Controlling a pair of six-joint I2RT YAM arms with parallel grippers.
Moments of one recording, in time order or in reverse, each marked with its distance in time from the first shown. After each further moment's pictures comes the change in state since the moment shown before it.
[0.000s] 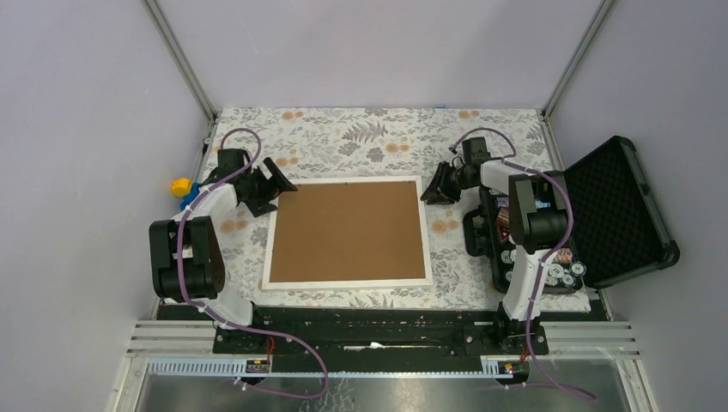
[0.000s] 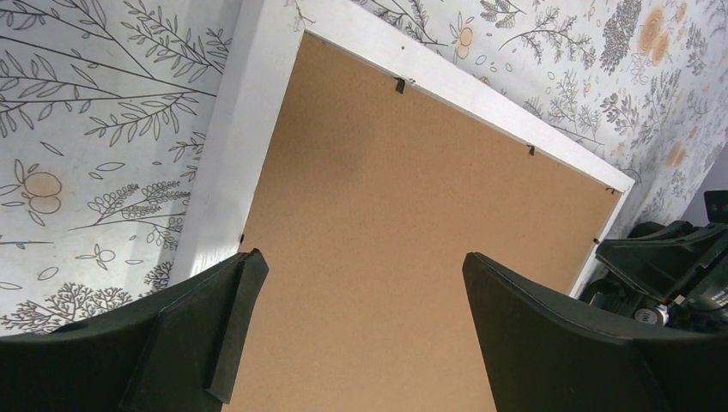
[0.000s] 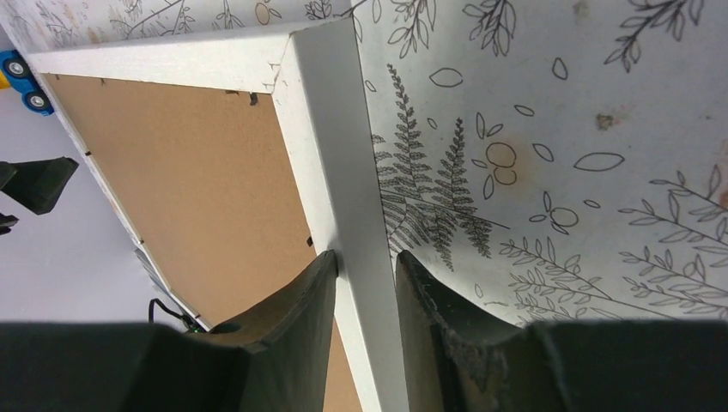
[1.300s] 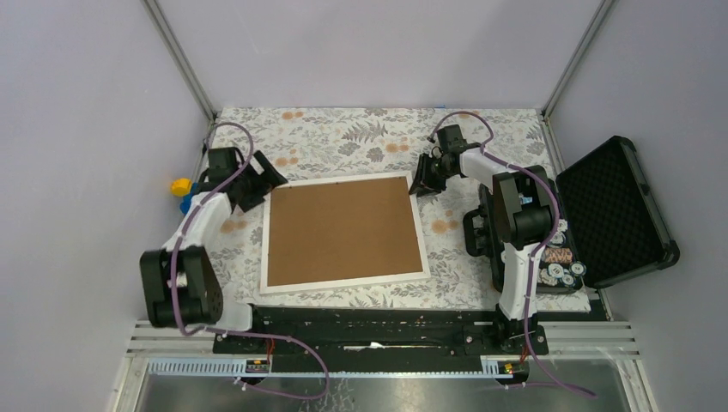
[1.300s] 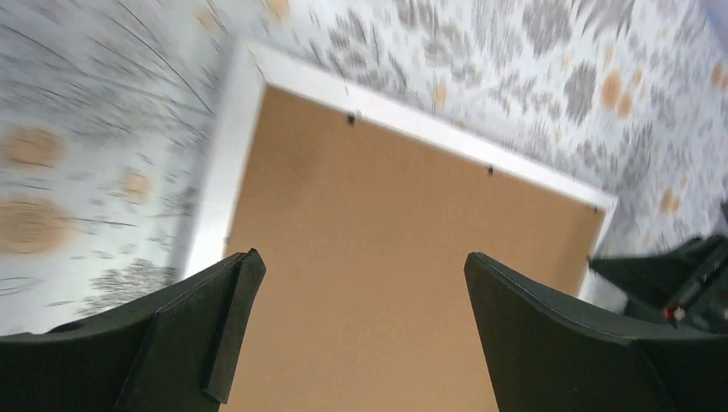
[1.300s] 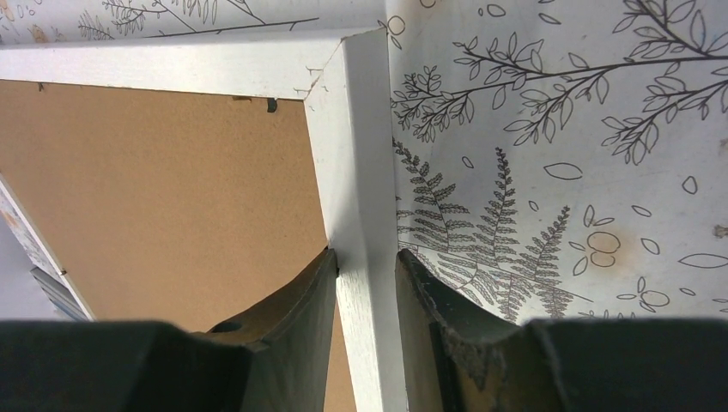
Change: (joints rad) left arm -0.002 -0.119 -0.026 -0.002 -0.068 -0.002; right arm 0.131 0.083 0.214 -0.134 0.183 -0.079
